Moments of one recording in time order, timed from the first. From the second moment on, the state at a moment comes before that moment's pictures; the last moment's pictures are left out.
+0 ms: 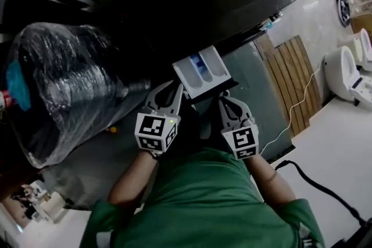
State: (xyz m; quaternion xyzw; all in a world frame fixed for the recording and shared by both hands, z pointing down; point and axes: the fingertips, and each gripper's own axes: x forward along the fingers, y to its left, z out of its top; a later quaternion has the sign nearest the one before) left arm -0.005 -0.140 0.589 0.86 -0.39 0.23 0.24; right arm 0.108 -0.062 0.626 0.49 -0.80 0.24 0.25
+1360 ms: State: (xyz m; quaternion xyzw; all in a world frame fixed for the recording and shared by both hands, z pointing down) left arm -0.050 -0.156 0.587 0.83 -0.44 0.24 0.25; right arm 0.080 -0.131 0.698 0.45 -0.80 0.26 0.30
